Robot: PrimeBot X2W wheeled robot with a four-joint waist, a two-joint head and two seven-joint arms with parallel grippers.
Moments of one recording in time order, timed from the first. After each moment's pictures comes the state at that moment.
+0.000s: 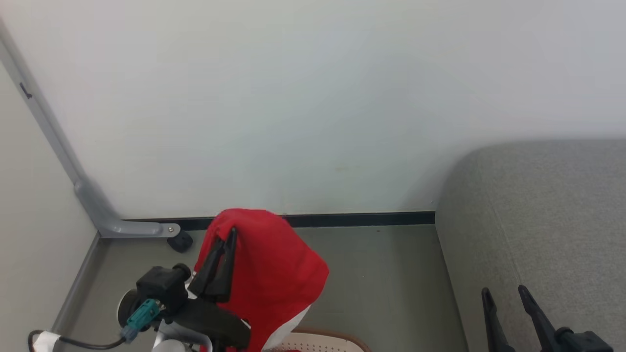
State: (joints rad) left arm -0.30 0.14 -0.40 0.37 -0.54 -0.01 -0.25; right arm 0.02 -0.18 0.18 0.14 0.29 -0.02 -0.22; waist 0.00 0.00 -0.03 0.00
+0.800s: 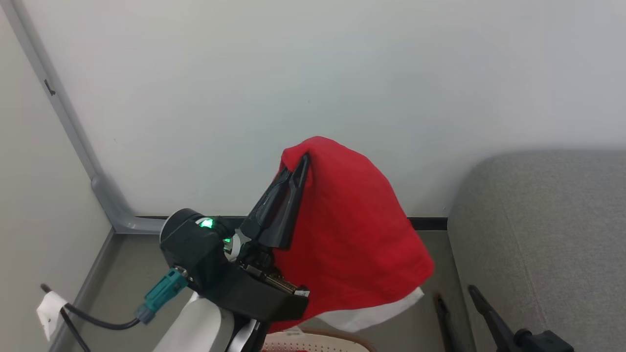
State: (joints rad) left arm -0.43 0.10 -0.48 -0.02 -0.51 -0.05 -0.21; right arm 0.03 -0.15 0.28 0.05 0.29 0.02 -0.18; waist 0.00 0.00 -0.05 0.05
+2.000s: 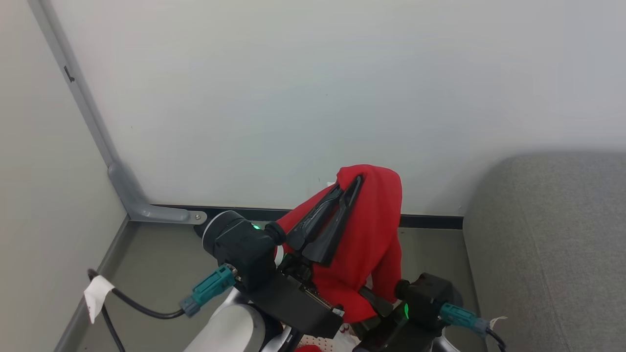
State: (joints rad) left arm -0.45 0.07 -0.60 -0.02 -0.52 -0.06 -0.11; right arm -0.29 -0.09 0.64 0.07 0.40 0.12 -0.02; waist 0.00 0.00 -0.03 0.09
